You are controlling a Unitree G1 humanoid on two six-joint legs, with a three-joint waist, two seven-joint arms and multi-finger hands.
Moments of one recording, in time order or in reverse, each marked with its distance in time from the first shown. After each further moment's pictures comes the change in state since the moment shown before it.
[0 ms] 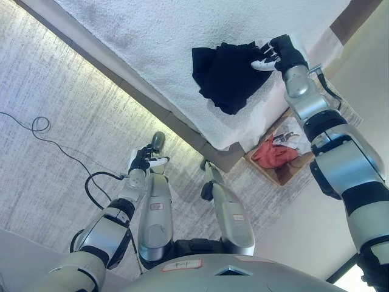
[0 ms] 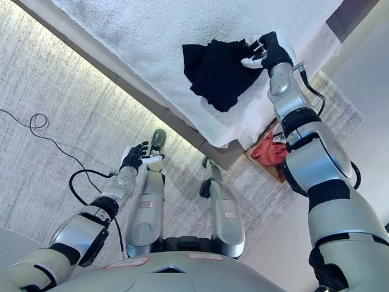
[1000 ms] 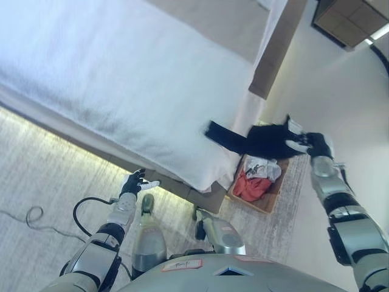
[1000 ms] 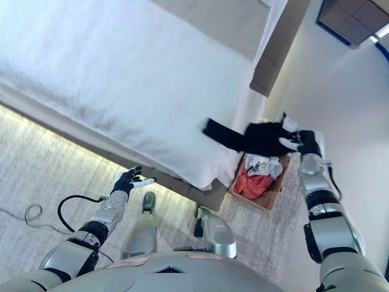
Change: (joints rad) left arm 0.223 0.044 0.094 -0.087 0.032 0.024 -0.087; right arm 0.760 -0.183 -0.485 -0.182 -0.001 -0.019 -0.006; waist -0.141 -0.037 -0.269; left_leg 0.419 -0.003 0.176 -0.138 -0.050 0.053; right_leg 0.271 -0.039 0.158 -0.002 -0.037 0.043
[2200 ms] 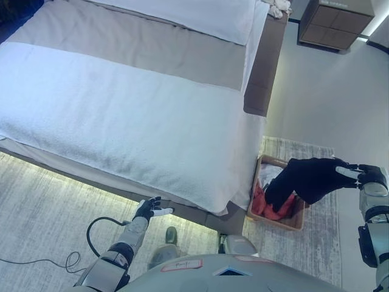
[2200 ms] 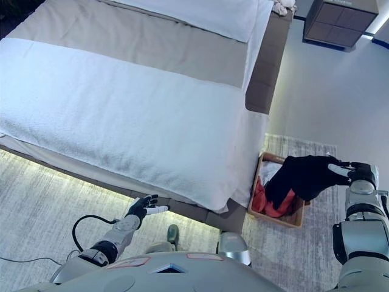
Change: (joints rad) left arm 0.116 -0.091 -0.039 0.051 0.043 0.025 -0.082; right arm -0.053 -0.150 -0.078 0.331 0.074 0.037 0.089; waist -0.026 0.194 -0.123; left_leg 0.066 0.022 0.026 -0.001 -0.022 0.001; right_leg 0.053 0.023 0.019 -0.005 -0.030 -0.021
